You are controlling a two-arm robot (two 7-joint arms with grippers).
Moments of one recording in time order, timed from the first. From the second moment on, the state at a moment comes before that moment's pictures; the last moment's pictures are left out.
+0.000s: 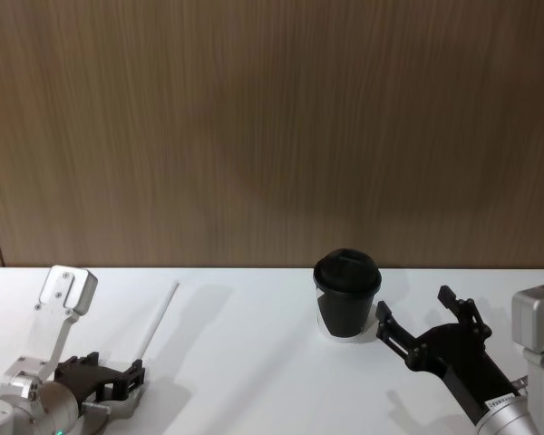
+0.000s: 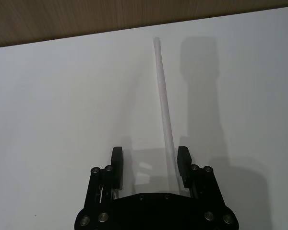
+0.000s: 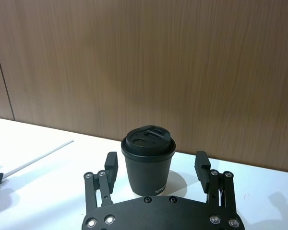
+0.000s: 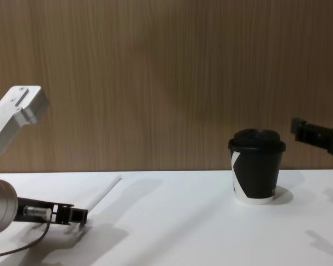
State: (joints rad) left arm -0.24 0.27 0.26 -1.56 -0.34 0.65 0.01; right arm -0.01 0.34 -0.23 -1.77 0.29 0.03 0.07
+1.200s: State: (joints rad) left arm -0.24 0.27 0.26 -1.56 -0.34 0.65 0.01; right arm -0.01 0.34 -0.23 -1.77 0.29 0.03 0.07
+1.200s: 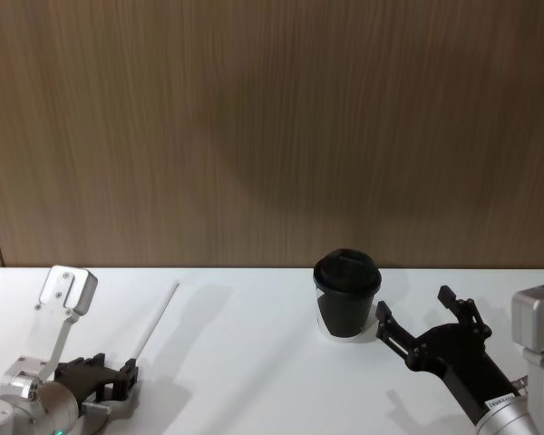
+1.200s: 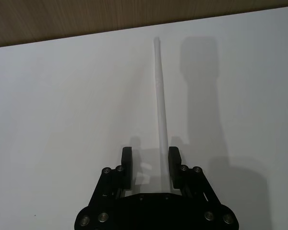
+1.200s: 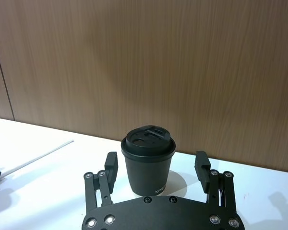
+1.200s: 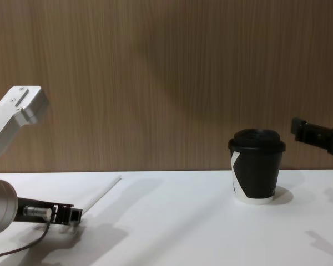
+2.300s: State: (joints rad) left arm -0.24 0.27 0.26 -1.56 -0.34 0.65 0.01; right arm -0.01 0.34 -0.23 -1.77 0.29 0.03 0.07
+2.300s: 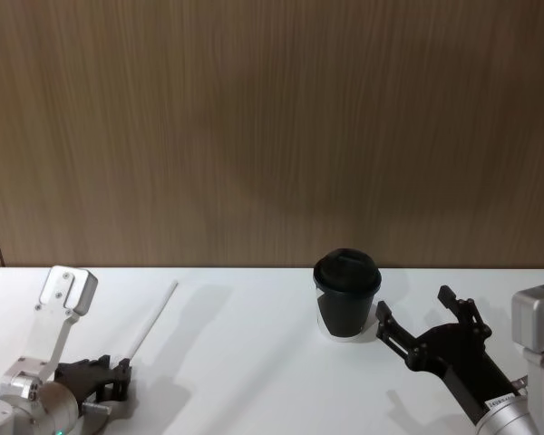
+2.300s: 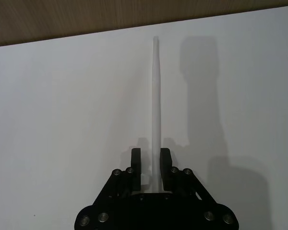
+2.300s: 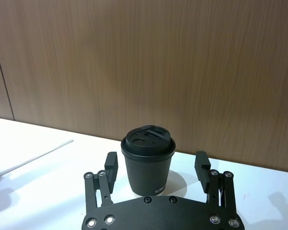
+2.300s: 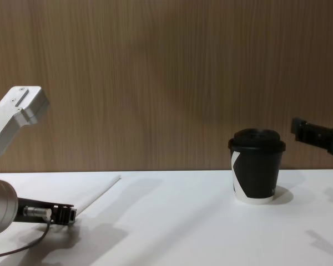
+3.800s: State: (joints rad) left arm -0.24 0.28 0.26 -1.57 -0.34 0.64 -0.01; right arm -0.01 0.34 -0.23 -1.77 0.29 0.03 0.07
